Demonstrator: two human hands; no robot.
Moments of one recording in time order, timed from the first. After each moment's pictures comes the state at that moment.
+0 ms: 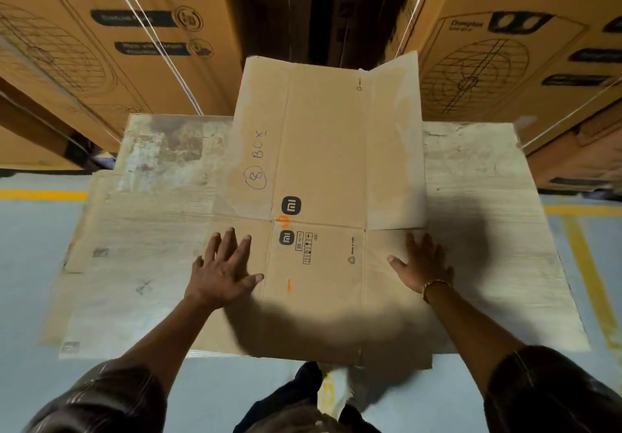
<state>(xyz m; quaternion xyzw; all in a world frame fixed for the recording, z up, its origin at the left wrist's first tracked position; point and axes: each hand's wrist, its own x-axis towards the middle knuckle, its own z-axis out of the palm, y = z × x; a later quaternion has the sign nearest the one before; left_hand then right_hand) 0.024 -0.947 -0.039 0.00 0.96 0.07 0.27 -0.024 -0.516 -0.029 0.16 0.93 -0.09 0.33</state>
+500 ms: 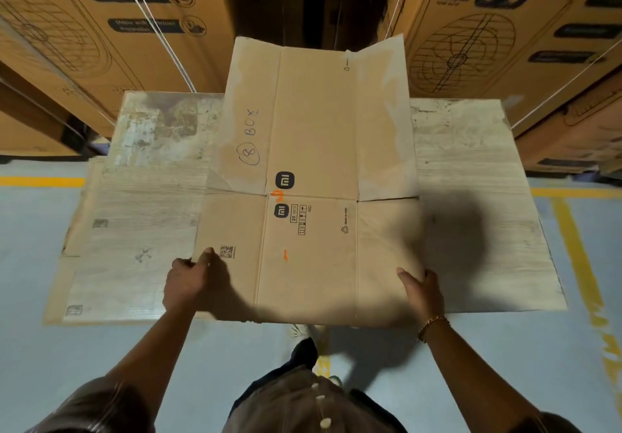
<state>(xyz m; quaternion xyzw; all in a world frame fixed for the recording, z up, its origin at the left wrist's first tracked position) 0.098 -0.955 -0.045 -0.45 0.82 0.32 0.16 0.102 -0.511 -0.028 0.44 0.76 -0.45 0.15</state>
